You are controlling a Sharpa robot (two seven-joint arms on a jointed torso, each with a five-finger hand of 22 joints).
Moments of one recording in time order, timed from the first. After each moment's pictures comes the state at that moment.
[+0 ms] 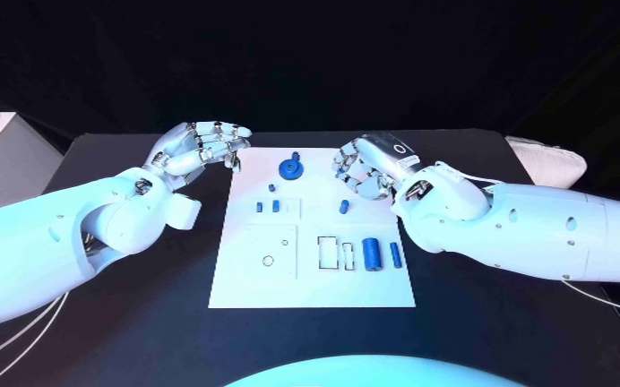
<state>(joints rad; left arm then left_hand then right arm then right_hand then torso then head) 1.17 -0.88 -0.05 1.48 -0.18 -0.07 0.47 1.35 -0.16 0.51 0.03 0.33 0.87 0.17 0.30 0.33 0.87 0.11 0.68 0.15 0.94 0.05 1.20 0.48 0.17 0.89 0.15 1.01 0.54 1.20 -0.86 -0.18 1.67 -1.65 -0.69 -0.25 1.40 -0.22 0.65 0.04 0.22 1.08 0.11 0.31 0.36 1.24 0.09 0.18 0.12 1.46 -0.04 1.28 1.09 0.10 1.45 0.06 1.12 1.31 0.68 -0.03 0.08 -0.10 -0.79</state>
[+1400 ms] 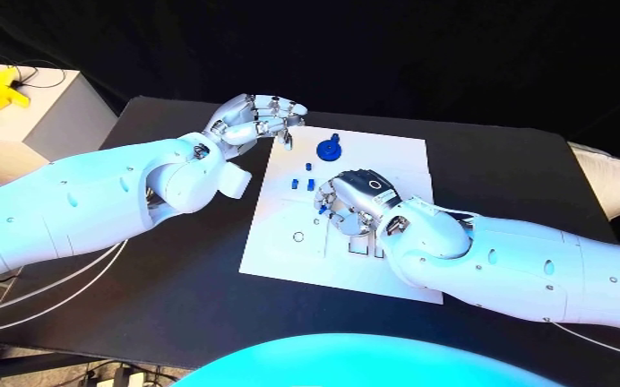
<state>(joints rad) 1.17 -0.86 -0.05 1.49 -0.18 -0.07 0.46 1.35 -0.16 0.50 0.03 0.33 0.87 0.17 0.30 0.33 0.87 0.11 0.68 0.14 0.95 0.05 1.20 0.48 0.17 0.89 0.15 1.01 0.54 1.09 -0.65 -0.21 1.62 -1.72 -0.57 -0.27 1.41 -0.21 0.67 0.02 0.22 1.08 0.11 0.31 0.36 1.24 0.09 0.18 0.13 1.46 -0.04 1.28 1.09 0.10 1.45 0.06 1.12 1.31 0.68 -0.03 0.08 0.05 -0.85</state>
